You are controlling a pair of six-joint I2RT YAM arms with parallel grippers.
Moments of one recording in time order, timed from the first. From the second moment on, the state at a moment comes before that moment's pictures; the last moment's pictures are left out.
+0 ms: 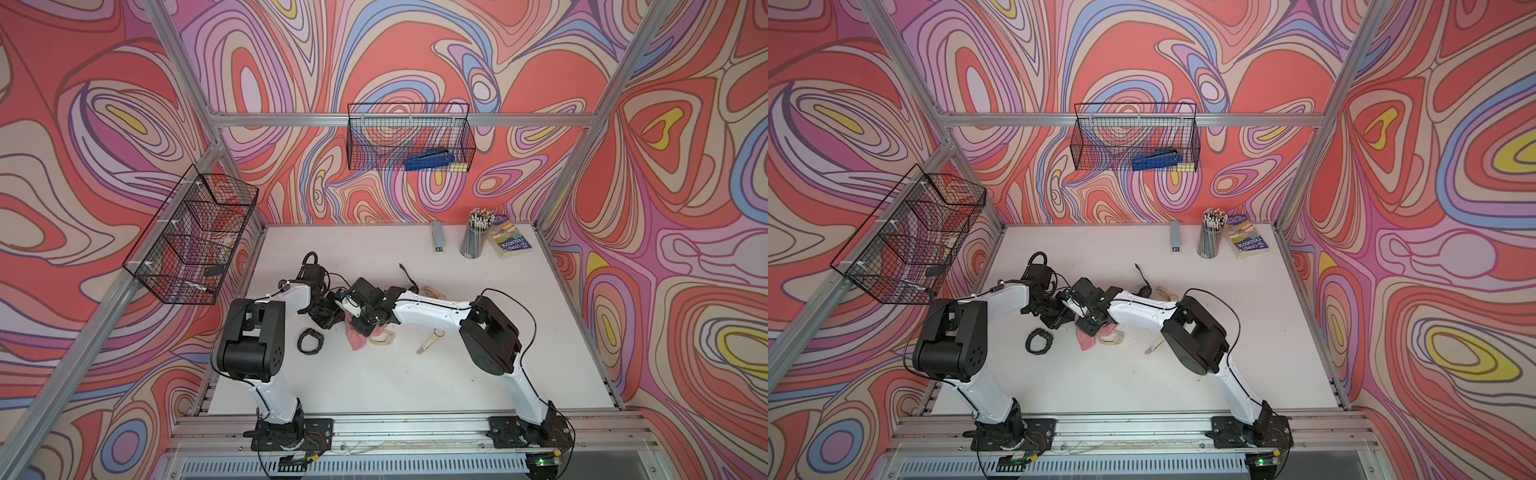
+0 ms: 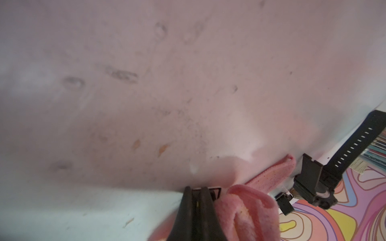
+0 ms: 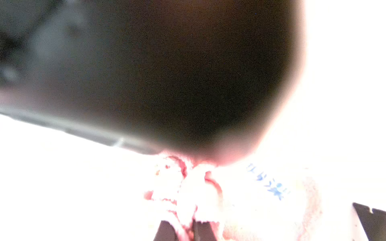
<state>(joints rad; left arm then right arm) -0.09 1.75 0.97 -0.55 0.42 -1.00 0.96 2.22 1.71 -0.55 -0.03 -0.08</state>
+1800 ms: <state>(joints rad) -0.13 1.73 0.97 -0.54 0.36 -0.98 0.93 2.15 1.59 -0.59 0.01 0.00</state>
